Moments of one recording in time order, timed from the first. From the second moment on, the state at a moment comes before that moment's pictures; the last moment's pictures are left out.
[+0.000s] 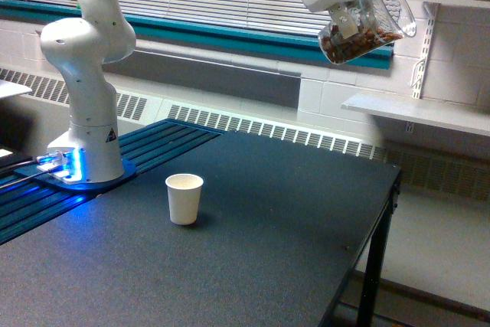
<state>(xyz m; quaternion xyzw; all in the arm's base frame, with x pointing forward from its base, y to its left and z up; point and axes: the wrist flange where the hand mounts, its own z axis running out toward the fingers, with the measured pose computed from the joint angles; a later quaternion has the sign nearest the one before) 0.598 -0.121 0.534 -0.84 0.45 -0.27 0.11</state>
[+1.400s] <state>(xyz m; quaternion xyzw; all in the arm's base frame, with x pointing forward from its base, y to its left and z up) 0.508 -0.103 0.448 -0.81 0.57 -0.10 0.02</state>
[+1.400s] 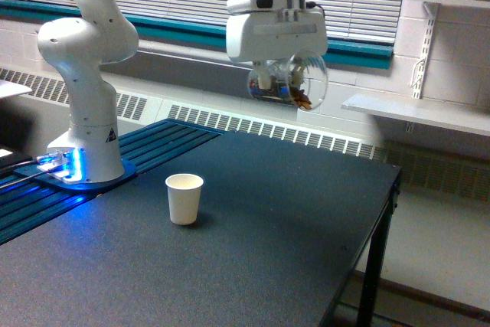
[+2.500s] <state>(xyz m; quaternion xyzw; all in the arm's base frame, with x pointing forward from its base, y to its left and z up) 0.415 -0.053 0.455 -0.78 0.62 -0.11 -0.02</state>
